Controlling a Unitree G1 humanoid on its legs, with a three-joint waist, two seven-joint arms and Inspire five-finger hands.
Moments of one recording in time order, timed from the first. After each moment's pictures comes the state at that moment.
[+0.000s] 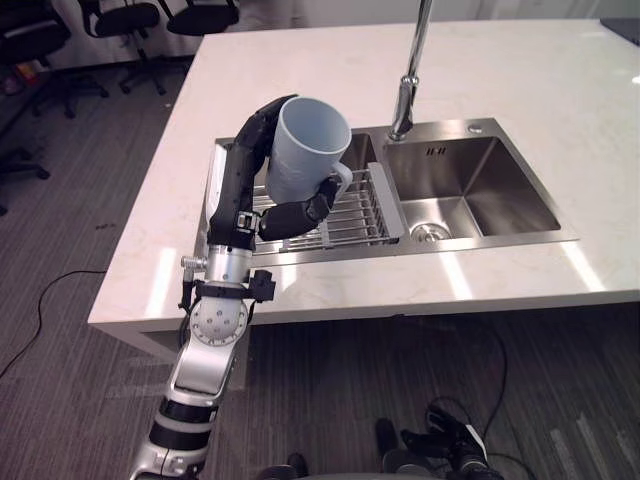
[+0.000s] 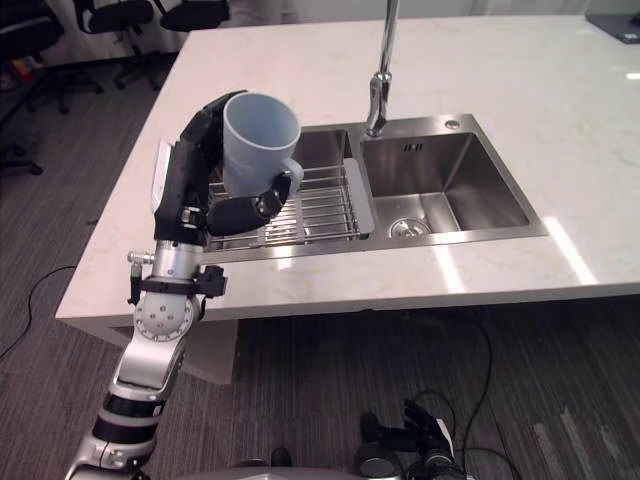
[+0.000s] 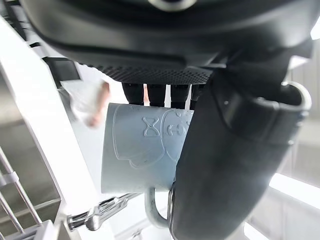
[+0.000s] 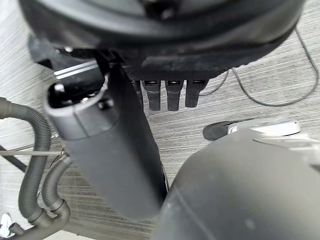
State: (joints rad) left arm -0.15 0.21 -0.13 -0.28 0.00 -0.18 0.20; right arm 0.25 -0.16 -0.07 0.85 0.10 -0.12 0.02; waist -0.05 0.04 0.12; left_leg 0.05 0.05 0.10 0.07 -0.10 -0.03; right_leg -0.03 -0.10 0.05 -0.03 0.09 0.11
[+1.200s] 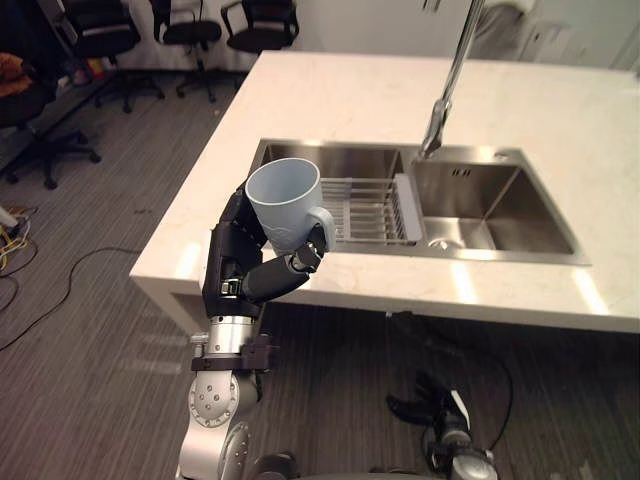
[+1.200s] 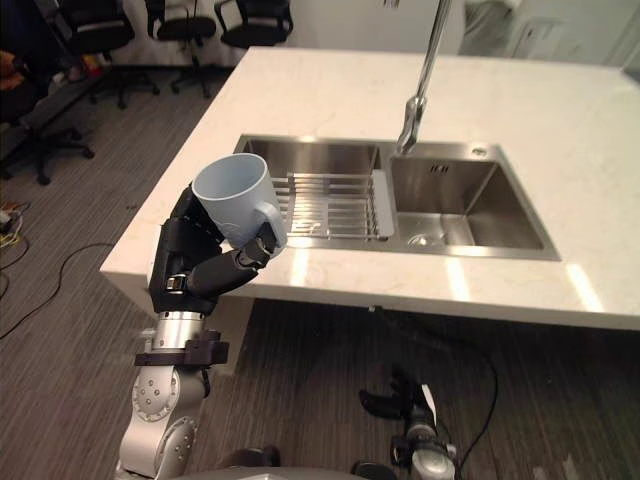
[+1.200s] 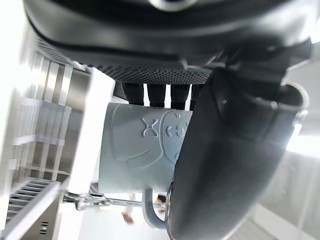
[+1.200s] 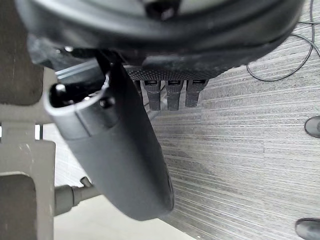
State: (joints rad) left arm 0.21 0.02 -0.18 -0.47 -0.22 -0.18 0.11; right arm 0.20 -0.09 -0.03 0.66 0.10 -0.11 -0.07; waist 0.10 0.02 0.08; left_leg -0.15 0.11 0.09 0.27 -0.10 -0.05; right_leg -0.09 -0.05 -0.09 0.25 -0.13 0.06
